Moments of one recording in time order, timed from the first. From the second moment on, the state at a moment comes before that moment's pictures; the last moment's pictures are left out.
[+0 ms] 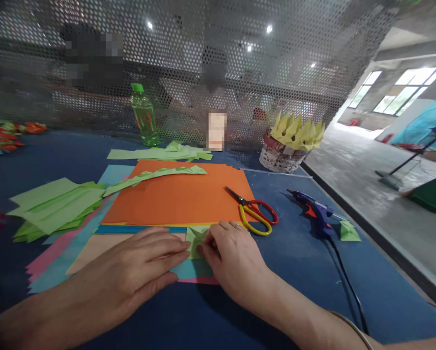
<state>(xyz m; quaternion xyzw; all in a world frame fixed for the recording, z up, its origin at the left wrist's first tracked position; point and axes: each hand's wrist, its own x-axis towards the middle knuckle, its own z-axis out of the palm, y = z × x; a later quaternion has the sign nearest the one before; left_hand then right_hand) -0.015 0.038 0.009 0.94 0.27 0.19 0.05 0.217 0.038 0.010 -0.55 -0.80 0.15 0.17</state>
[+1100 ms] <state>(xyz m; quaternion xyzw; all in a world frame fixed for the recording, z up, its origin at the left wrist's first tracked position) -0.013 0.037 0.009 0.95 0.27 0.17 0.05 0.218 0.039 0.009 -0.54 -0.81 0.15 0.18</state>
